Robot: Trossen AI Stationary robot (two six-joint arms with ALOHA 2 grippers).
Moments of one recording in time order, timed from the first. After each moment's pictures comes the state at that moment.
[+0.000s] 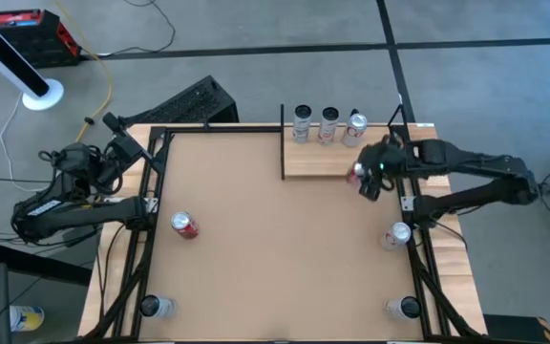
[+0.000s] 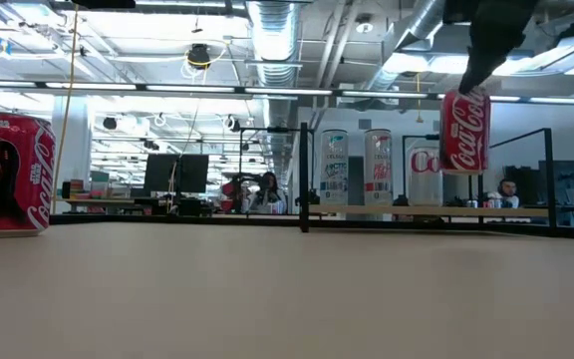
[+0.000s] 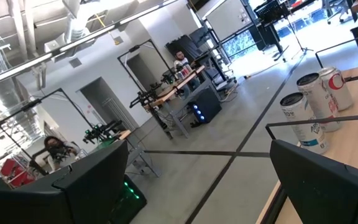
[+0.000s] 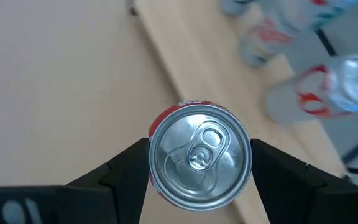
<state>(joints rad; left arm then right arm) 0.31 0.35 0.75 -0.19 -0.56 0.68 -0.17 1.02 1.11 -1.14 0.37 0.16</state>
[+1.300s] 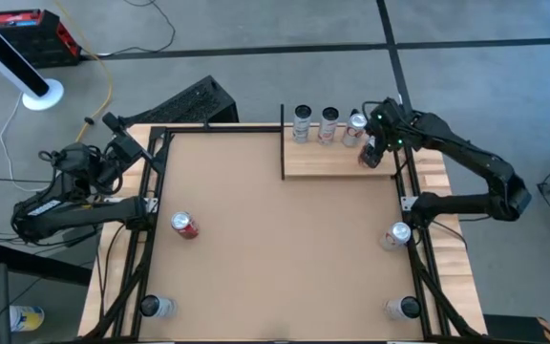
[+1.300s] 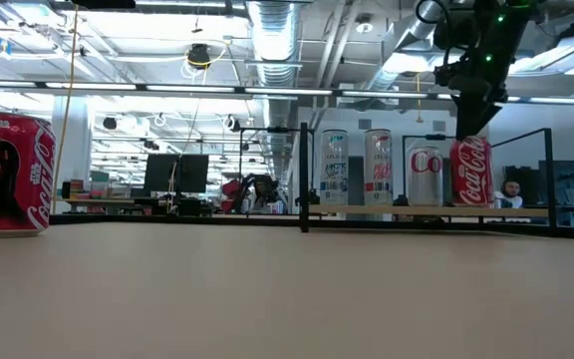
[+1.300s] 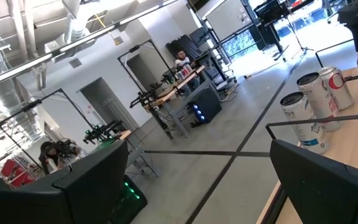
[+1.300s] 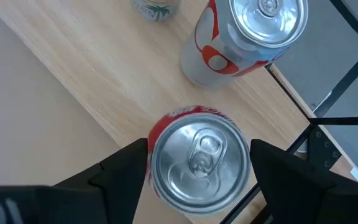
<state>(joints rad) 0.31 0.35 0.75 -0.19 -0.56 0.69 -0.78 1.12 1.04 -1.01 0.16 -0.12</state>
